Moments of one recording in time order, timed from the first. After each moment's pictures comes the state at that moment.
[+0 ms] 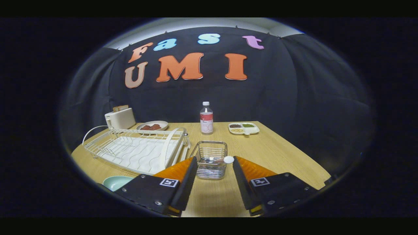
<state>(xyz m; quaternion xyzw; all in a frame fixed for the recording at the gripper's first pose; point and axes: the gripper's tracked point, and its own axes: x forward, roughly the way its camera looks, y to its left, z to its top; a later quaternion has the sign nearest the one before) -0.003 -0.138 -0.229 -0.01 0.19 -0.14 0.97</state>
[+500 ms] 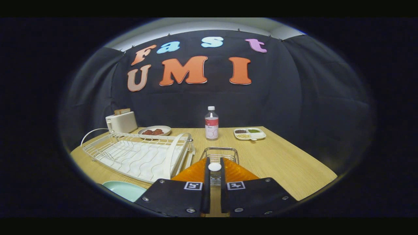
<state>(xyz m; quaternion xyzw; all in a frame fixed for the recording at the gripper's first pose) 0.020 -0.118 -0.230 -0.02 0.16 -0.12 0.98</state>
